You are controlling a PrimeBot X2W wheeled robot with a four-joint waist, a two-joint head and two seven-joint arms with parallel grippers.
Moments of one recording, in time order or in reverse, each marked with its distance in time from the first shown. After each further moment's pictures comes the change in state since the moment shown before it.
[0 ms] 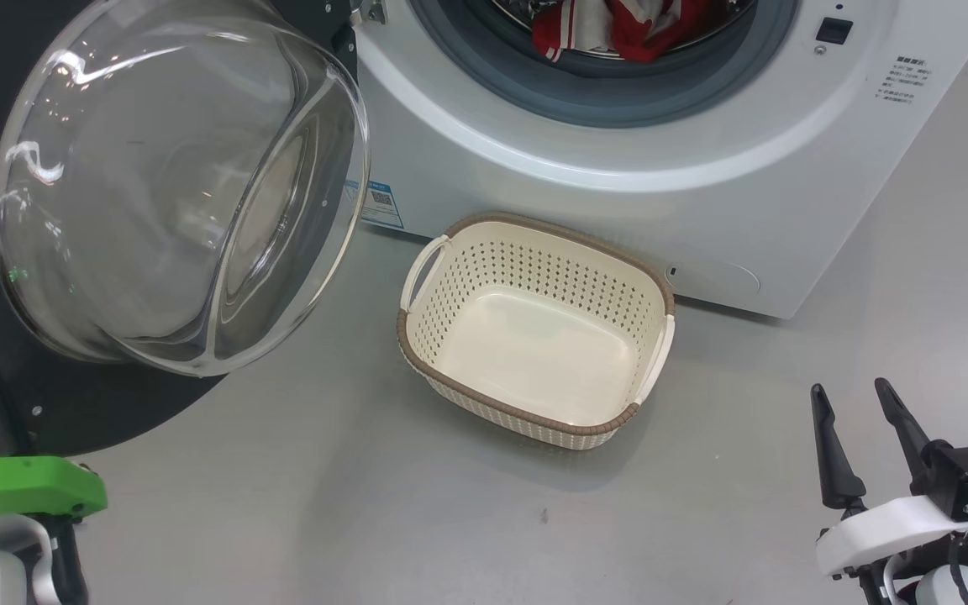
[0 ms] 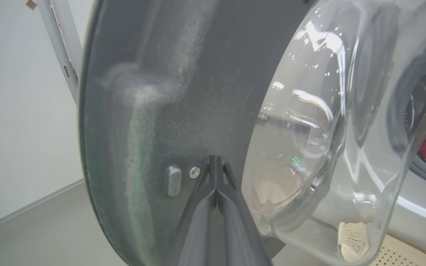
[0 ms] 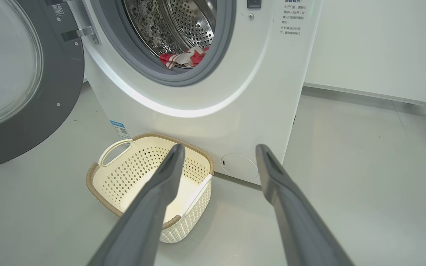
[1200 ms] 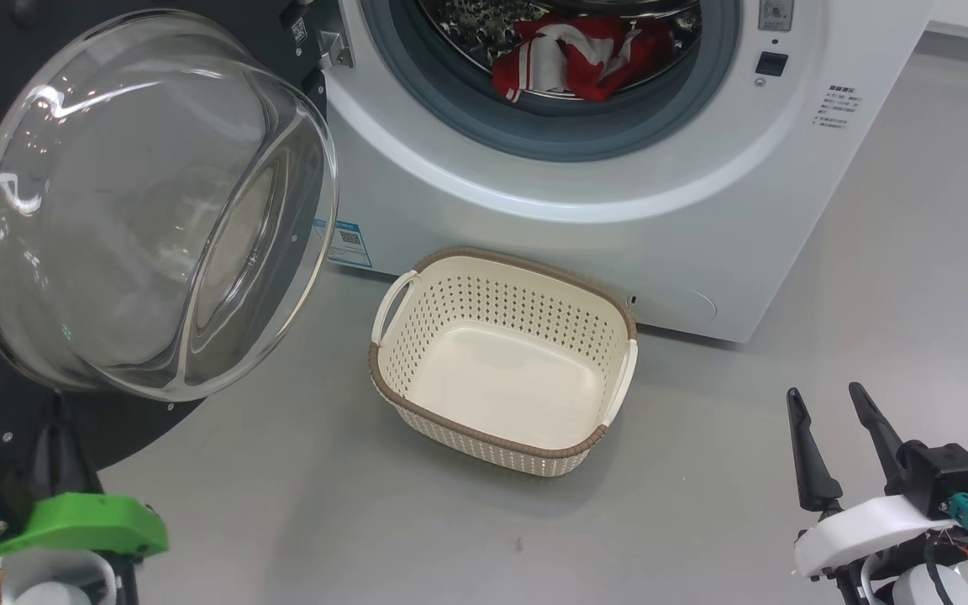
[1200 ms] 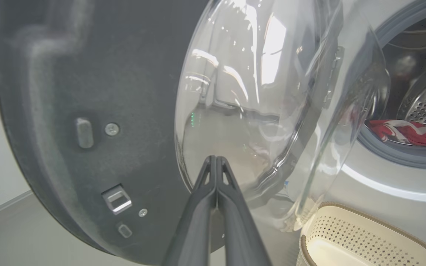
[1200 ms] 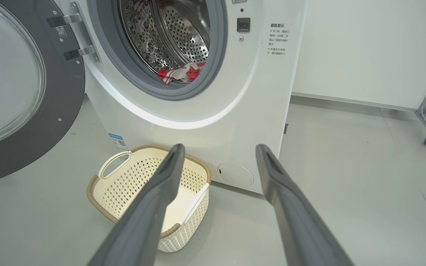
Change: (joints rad) left arm 0.052 -0.048 -0.044 0.016 0.055 -0.019 -0.021; right arm -0.019 0.036 0.010 0.039 -0.006 0.014 0.000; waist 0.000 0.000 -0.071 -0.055
